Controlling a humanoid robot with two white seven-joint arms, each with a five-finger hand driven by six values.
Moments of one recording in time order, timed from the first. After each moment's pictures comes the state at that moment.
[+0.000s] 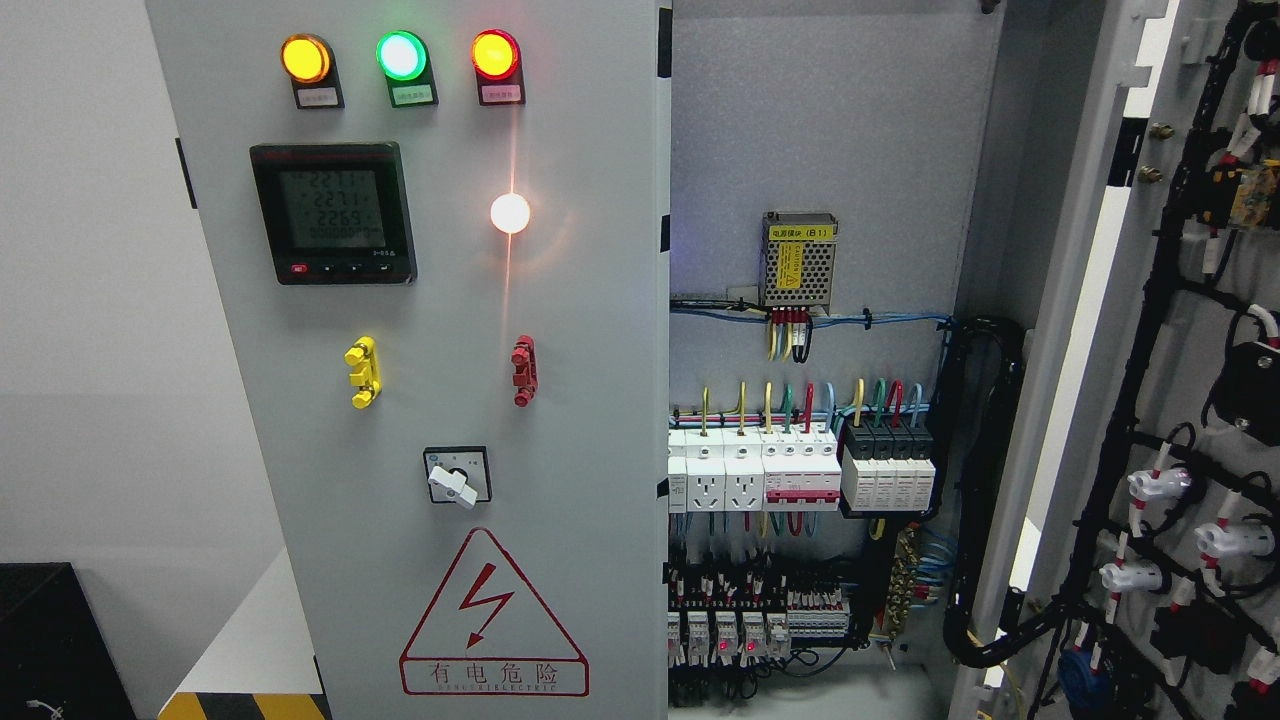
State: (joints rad) left arm 0.05 -0.03 -0.01 0.00 0.00 0.01 0.12; right arm 0.44 0.10 0.03 -1.04 0.08 -0.08 -0.03
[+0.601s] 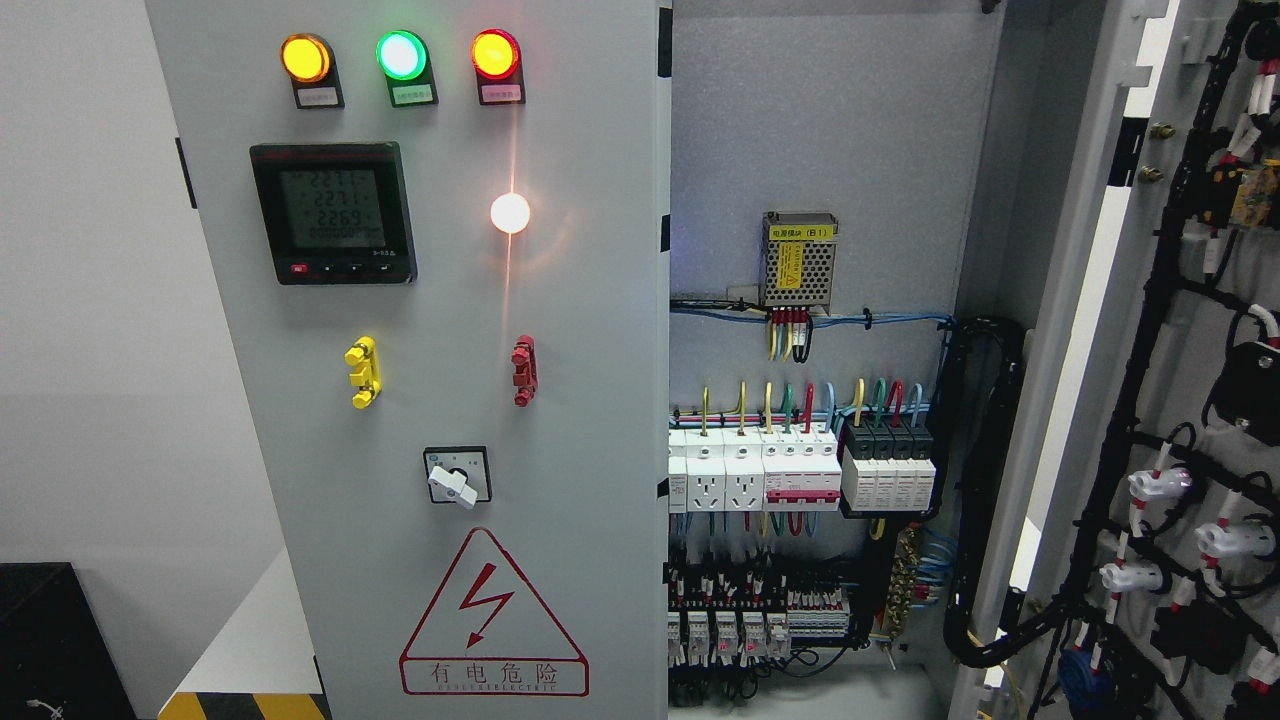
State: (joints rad) left arm 0.05 -0.07 0.00 0.00 0.00 0.01 0.12; right arm 0.49 0.09 0.15 -1.56 0.08 -0.30 -0.03
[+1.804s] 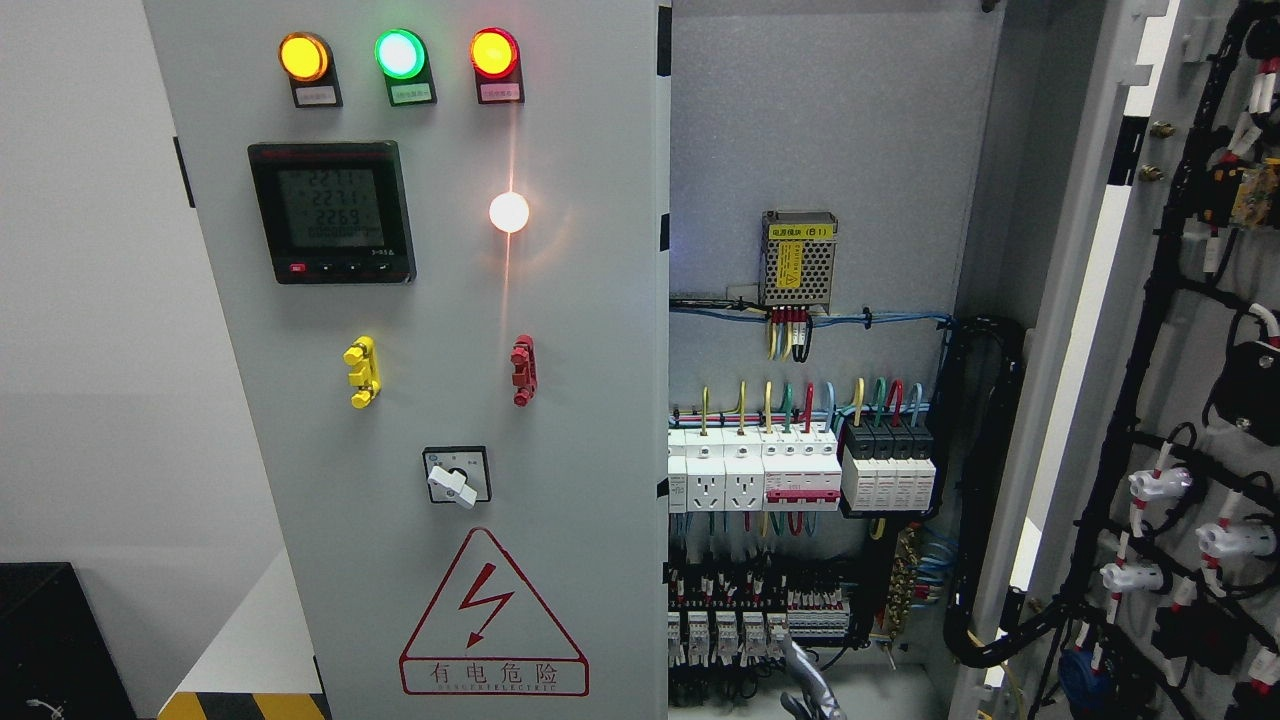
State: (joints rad) left arm 0.04 -0.09 0.00 0.00 0.00 0.01 0.12; right arm 0.06 0.09 0.29 -1.86 0.08 -0.35 -0.04
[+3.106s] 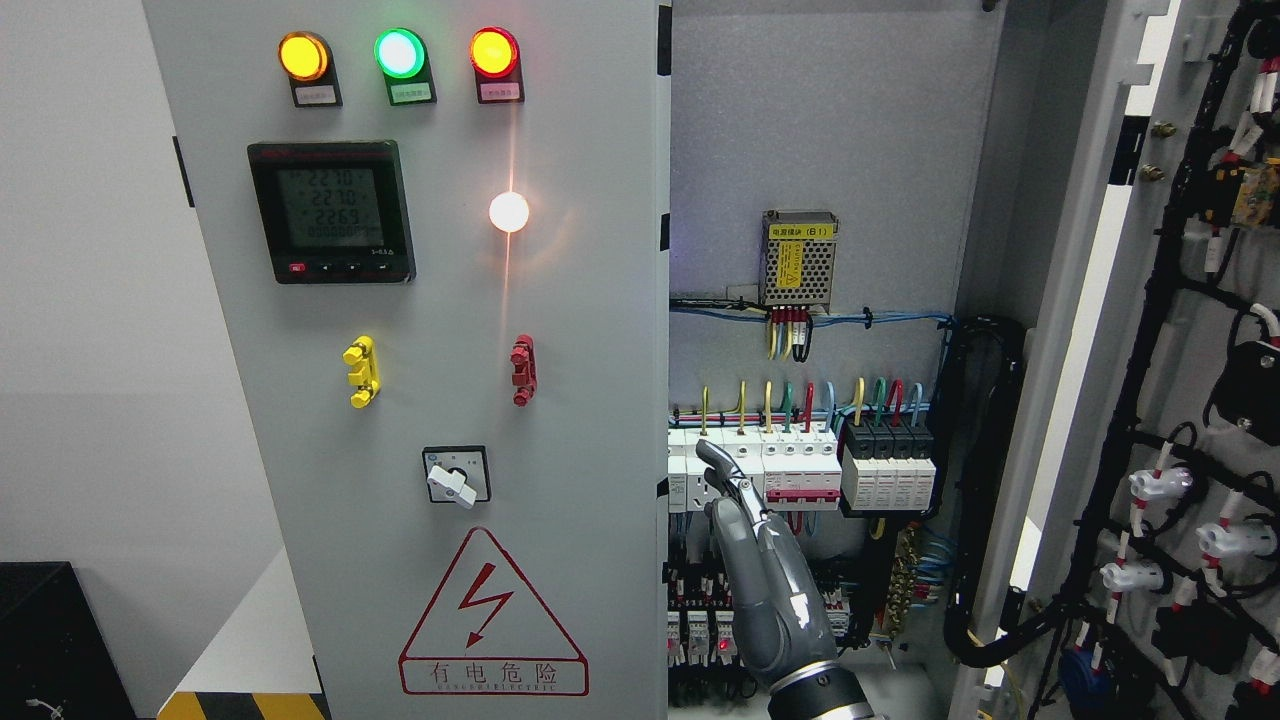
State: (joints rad) left arm 0.04 -0.10 0.00 0.00 0.00 0.01 0.12; right arm -0.37 0.10 0.32 -1.88 -0.04 0.26 -0.04
